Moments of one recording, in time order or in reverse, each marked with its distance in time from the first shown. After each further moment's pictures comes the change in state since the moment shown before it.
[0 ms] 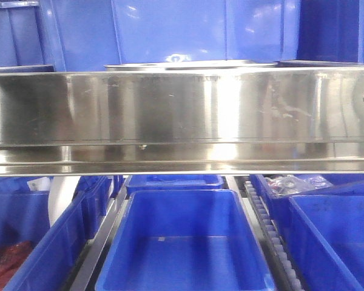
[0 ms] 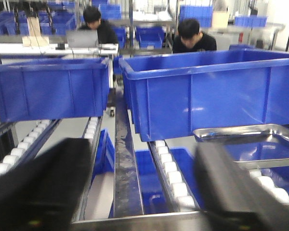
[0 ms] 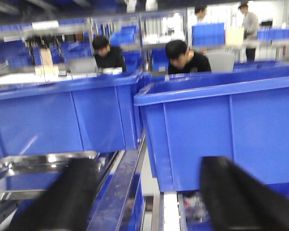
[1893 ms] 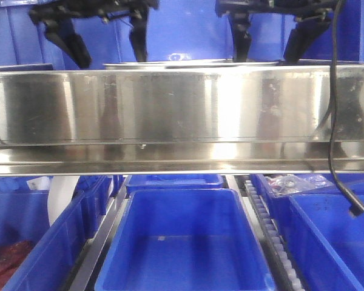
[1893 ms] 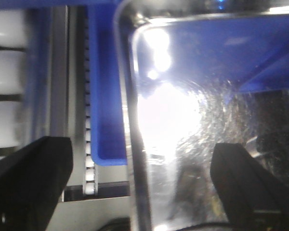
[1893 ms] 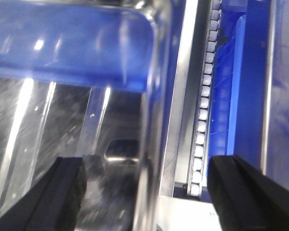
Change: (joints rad) left arm -0.378 1.724 -1.220 0.209 0.536 -0.543; right arm 0.366 1.740 -1.293 -0.234 0.721 0.303
